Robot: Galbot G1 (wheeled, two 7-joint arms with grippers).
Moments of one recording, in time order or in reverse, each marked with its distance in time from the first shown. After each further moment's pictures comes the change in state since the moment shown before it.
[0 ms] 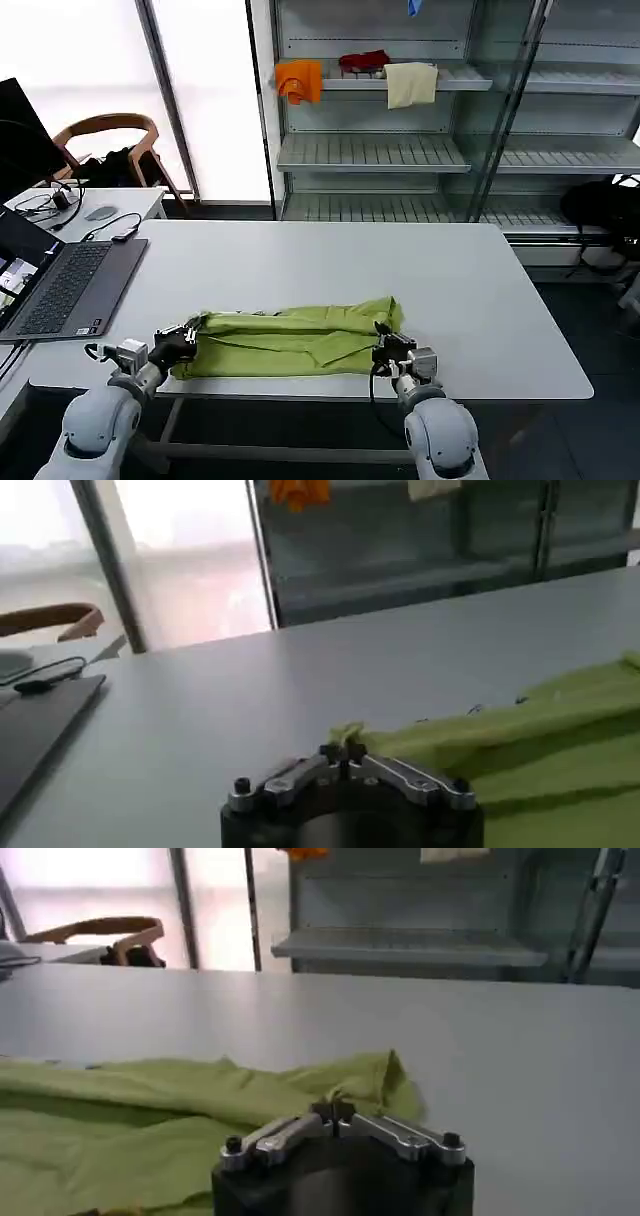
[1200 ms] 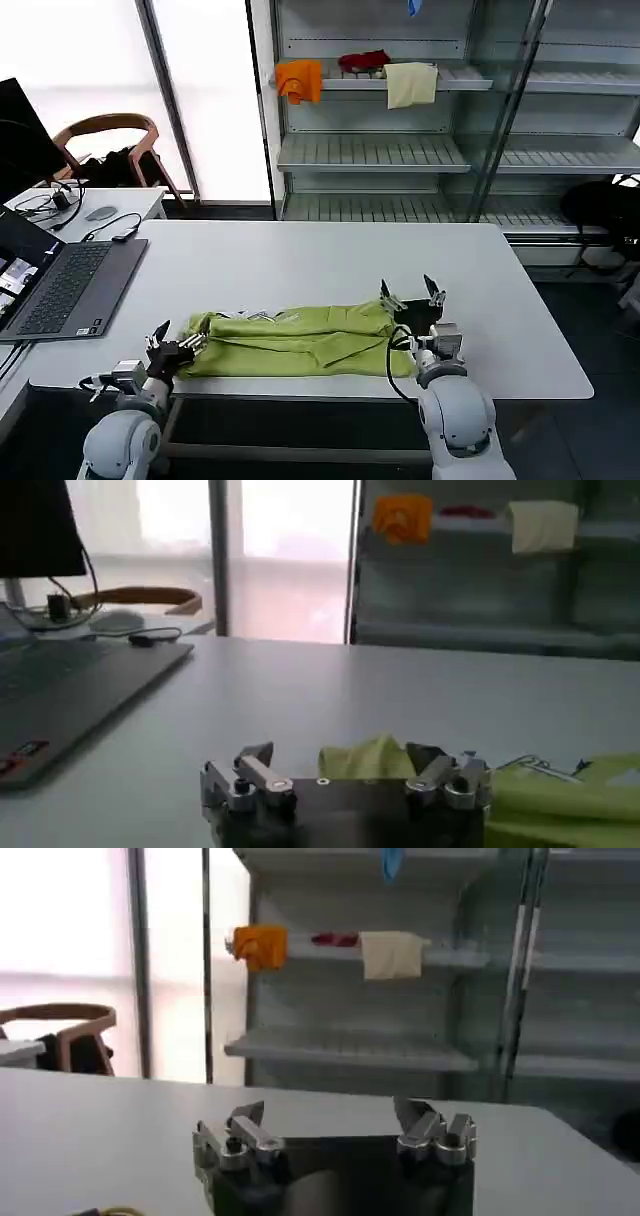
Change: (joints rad) left arm 0.080 -0.155 -0.016 -0.041 -0.140 -0.088 -0.295; right arm 0.101 -0.013 0.039 0.050 0.054 0.121 0.081
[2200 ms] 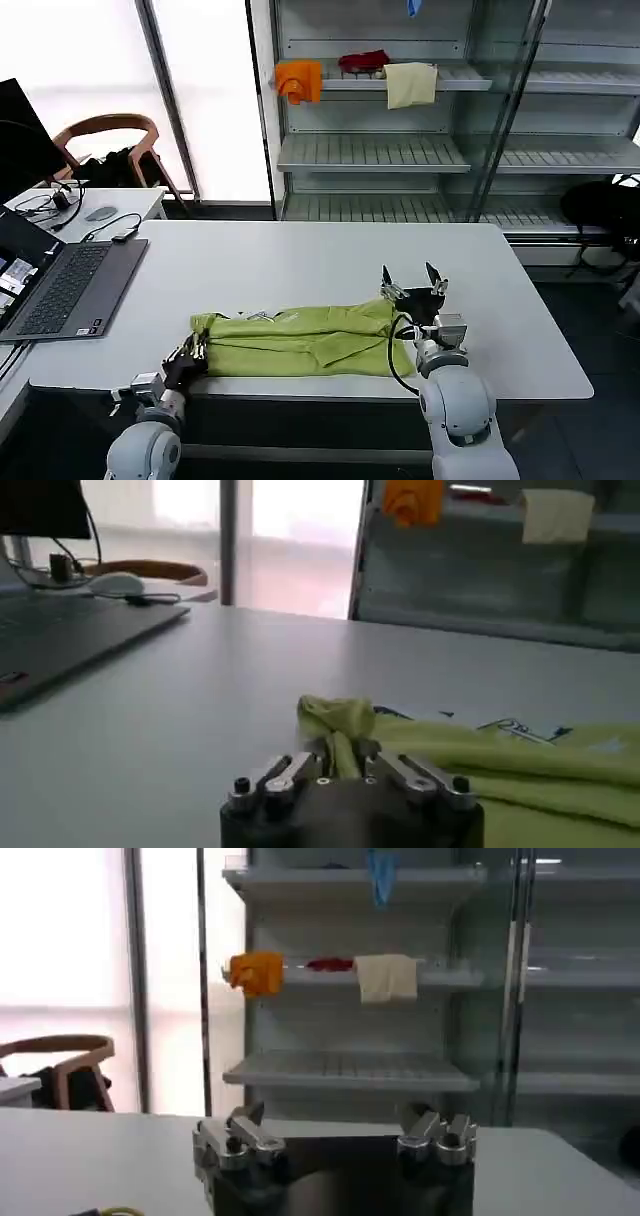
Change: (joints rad) left arm 0.018 -0.043 0.043 0.023 0.014 -0.035 -0.027; right arm 0.030 -0.007 0.007 -0.007 0.030 0.019 0.014
